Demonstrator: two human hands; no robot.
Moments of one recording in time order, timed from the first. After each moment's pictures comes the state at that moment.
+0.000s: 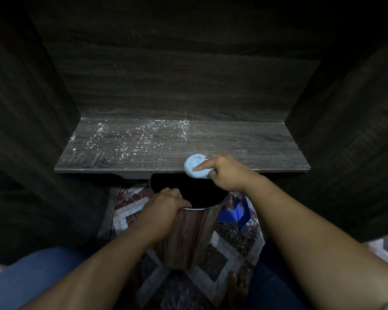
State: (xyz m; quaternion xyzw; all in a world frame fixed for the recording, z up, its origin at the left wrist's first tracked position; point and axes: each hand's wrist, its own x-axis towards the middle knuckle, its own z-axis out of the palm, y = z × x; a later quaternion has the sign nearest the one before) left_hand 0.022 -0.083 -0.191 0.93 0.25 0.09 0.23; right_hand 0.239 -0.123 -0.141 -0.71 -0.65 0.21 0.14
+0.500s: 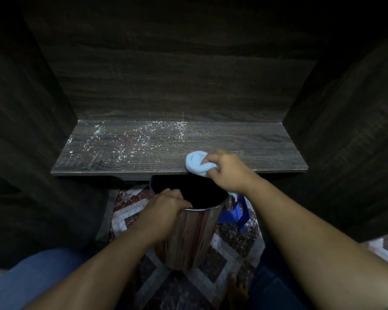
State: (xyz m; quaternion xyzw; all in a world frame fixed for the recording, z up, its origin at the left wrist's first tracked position) left_hand 0.031 -0.085 -0.189 0.94 0.24 0.09 0.22; right_hand 0.245 -0.129 -0.137 -0.73 -0.63 0.15 0.21
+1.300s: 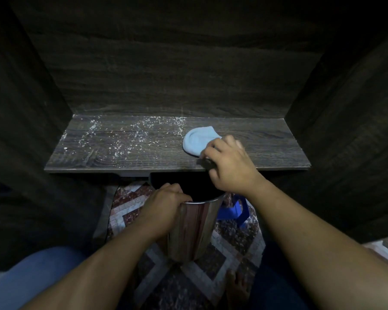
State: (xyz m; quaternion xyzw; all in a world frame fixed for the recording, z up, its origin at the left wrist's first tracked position) left_hand 0.042 -0.080 -0.196 0.93 0.25 0.10 0.24; right_hand 0.245 -0.134 -0.137 -0.69 -0.71 -0.04 0.14
